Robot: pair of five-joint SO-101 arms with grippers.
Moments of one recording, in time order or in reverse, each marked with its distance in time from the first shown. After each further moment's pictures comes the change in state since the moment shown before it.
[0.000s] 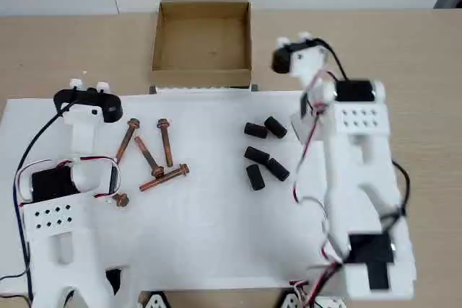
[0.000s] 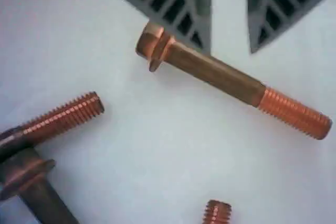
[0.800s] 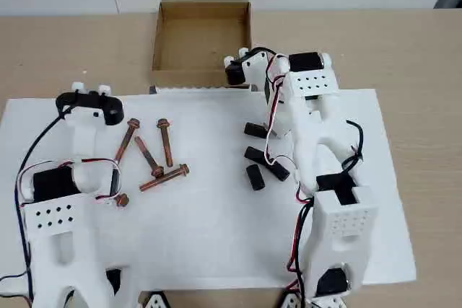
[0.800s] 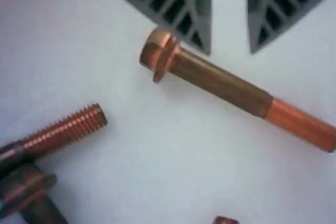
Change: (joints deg) left arm 0.0 0.0 1.0 0.5 0.0; right arm -5.6 27.6 -21.3 4.9 13.4
